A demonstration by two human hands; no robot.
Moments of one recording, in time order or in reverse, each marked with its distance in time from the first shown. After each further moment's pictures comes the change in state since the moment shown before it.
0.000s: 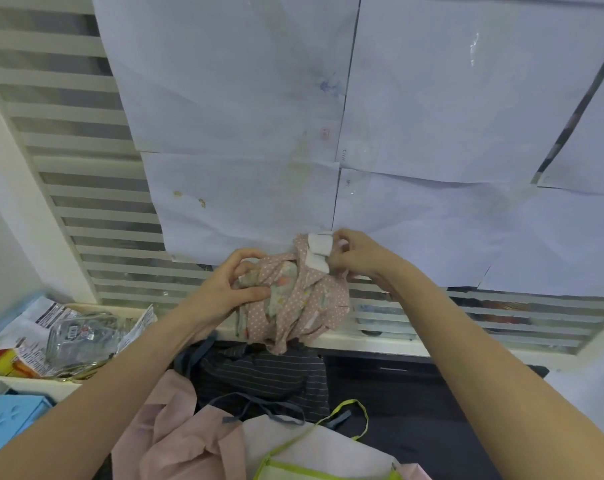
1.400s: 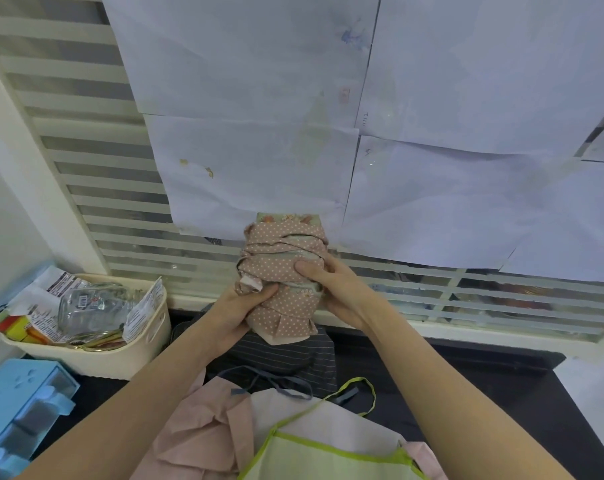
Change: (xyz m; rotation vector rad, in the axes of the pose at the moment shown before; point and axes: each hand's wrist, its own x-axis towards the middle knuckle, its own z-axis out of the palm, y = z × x) left_hand -0.007 -0.071 0.002 -0.302 0.075 -0.185; right_hand 0.007 0.060 0.076 0.787 -0.238 0.063
